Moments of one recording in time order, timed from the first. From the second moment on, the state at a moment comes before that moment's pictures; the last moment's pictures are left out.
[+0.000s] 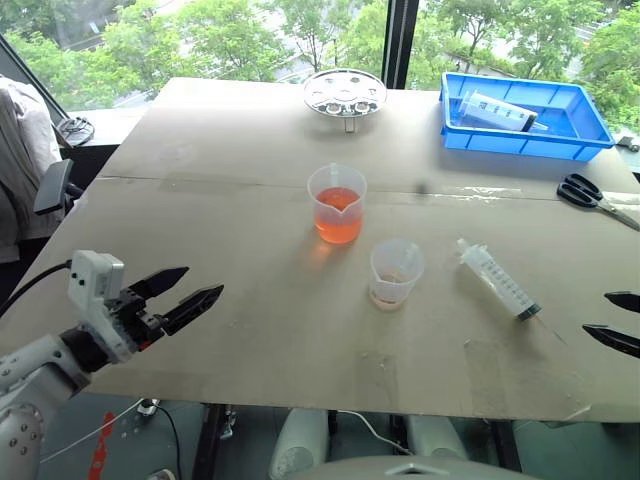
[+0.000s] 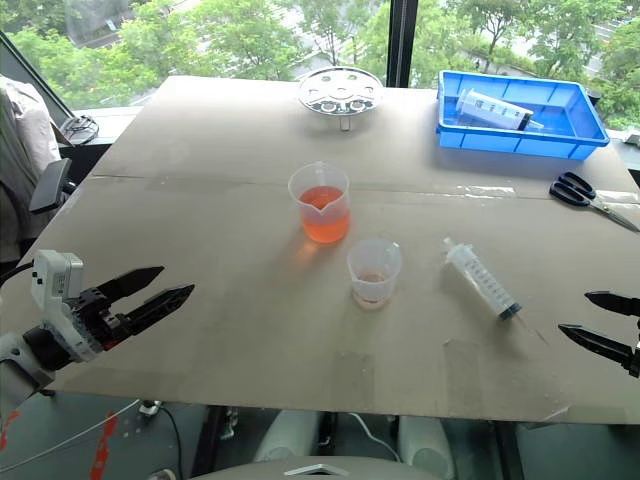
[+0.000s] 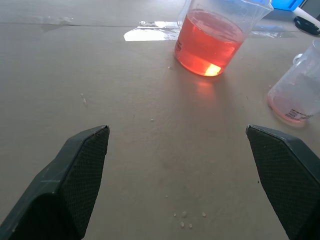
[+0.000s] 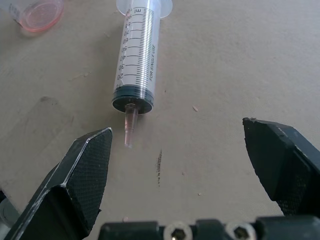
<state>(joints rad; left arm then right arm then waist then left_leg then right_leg) 0.32 0.75 0.65 -0.44 -0.86 0.69 -0.78 0.32 -0.99 -0.62 0.02 0.55 0.41 1.26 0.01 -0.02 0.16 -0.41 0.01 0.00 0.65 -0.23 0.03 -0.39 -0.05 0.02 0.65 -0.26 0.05</state>
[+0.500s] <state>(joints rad) 0.00 0.90 0.45 -0.67 -1.04 0.75 -0.82 -0.34 -1.09 -0.21 -0.34 0.70 1.09 0.80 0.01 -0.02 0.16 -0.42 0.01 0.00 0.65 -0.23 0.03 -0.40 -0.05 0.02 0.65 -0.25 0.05</state>
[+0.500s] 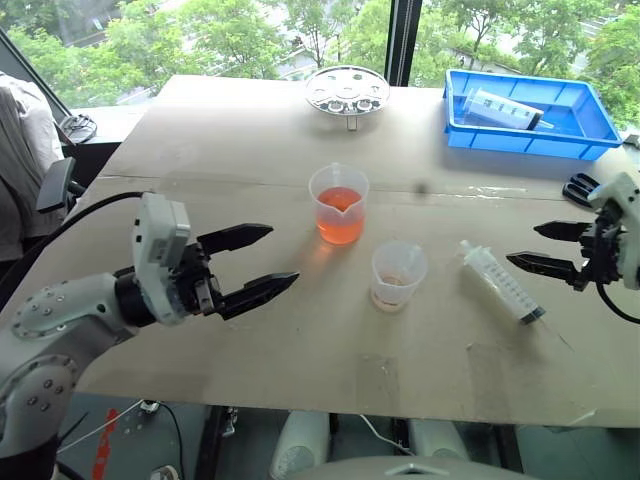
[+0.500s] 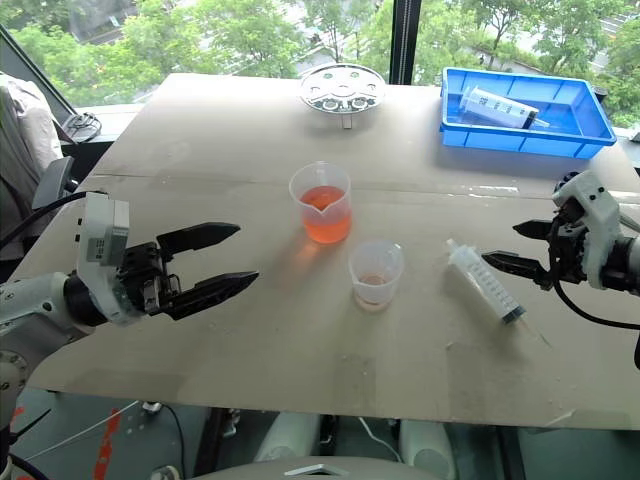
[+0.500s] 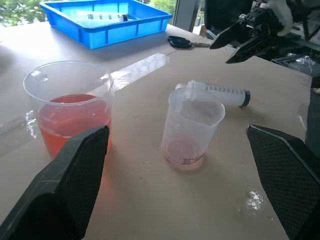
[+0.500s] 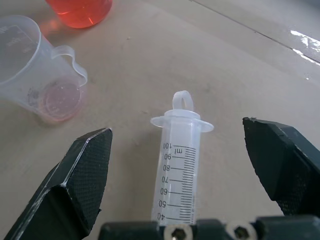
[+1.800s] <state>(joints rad) 0.01 0.91 0.40 -0.77 -1.09 0.72 -0.72 -0.77 -0.93 0.34 0.01 0.51 1.38 0.77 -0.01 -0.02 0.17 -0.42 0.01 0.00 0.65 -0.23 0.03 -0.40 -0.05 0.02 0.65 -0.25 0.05</state>
